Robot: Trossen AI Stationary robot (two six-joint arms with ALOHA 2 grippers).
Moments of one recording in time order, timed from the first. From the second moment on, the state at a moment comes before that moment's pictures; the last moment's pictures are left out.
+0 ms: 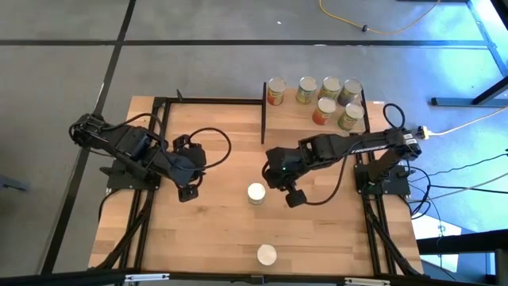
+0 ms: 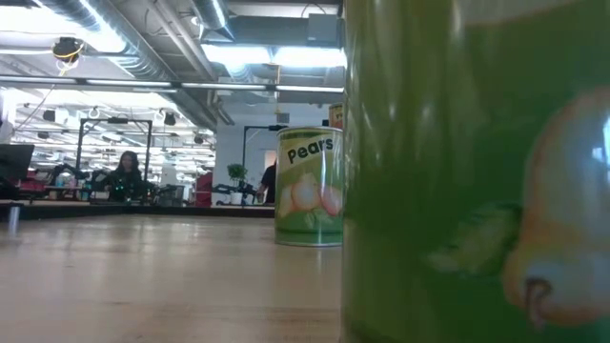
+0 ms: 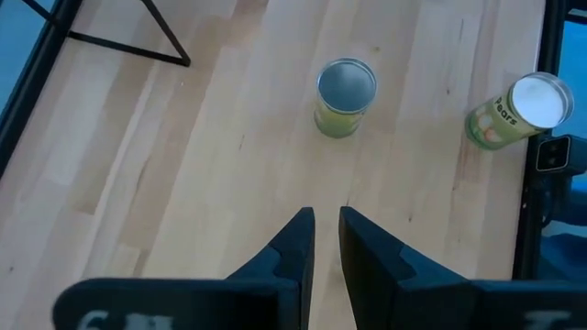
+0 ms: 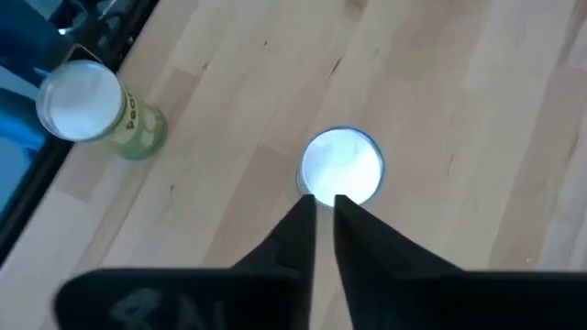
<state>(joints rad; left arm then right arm) -0.42 1.36 1.70 -1.38 -0.33 -0.63 0.18 1.70 1.69 -0.99 -0.11 -0.21</state>
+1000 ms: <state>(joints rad) -0.44 1.36 1.70 -1.38 -0.33 -0.62 0.28 1.98 1.66 -0.94 0.08 -0.64</state>
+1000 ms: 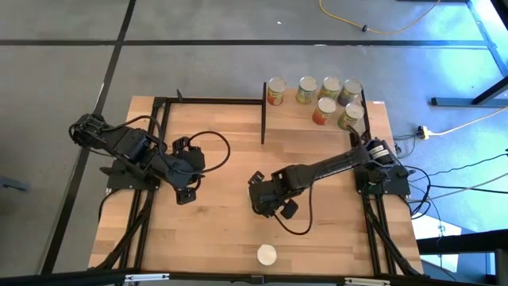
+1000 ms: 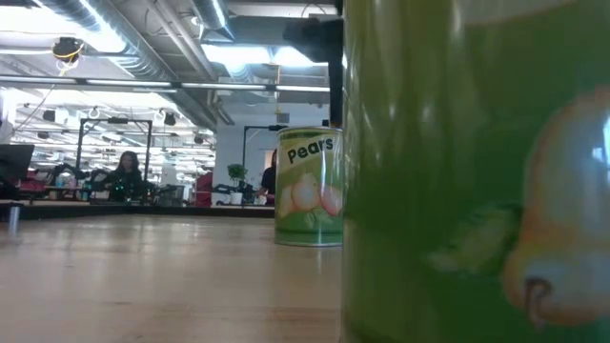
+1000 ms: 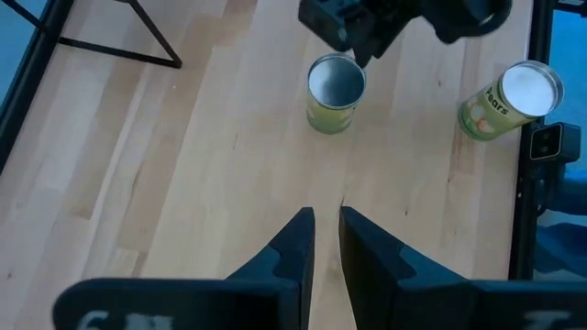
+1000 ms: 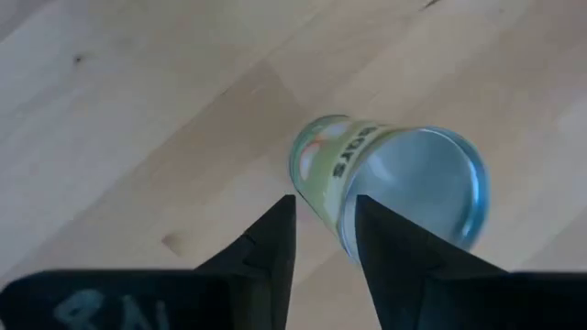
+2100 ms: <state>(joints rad) -0.44 1.36 1.70 -1.38 -0.33 -0.62 0.23 2.03 1.67 -0.85 0.07 -0.55</state>
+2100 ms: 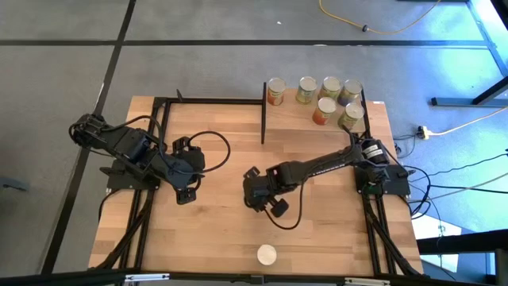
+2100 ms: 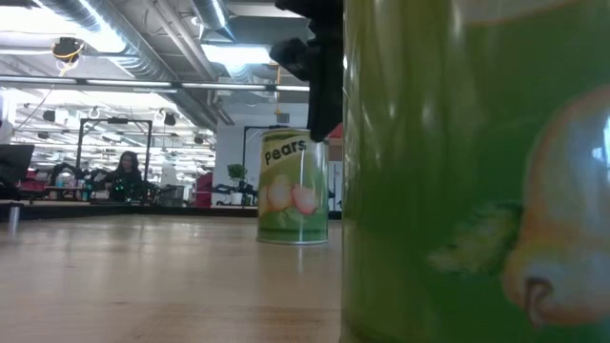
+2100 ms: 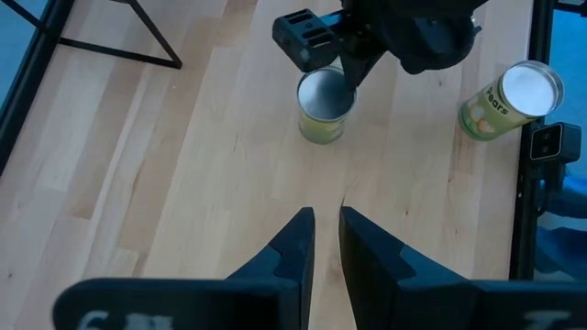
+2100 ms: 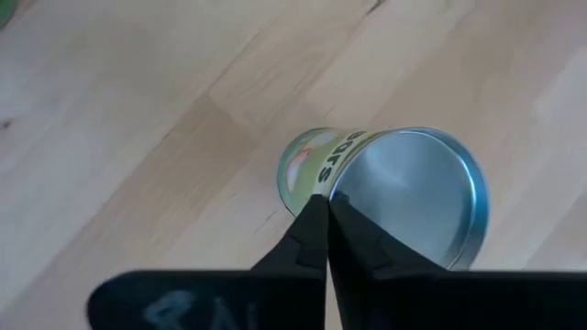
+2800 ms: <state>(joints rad) -0.44 1.36 1.70 -1.38 -0.33 -0.56 0.23 2.04 1.99 -1.18 0.12 -0.38</state>
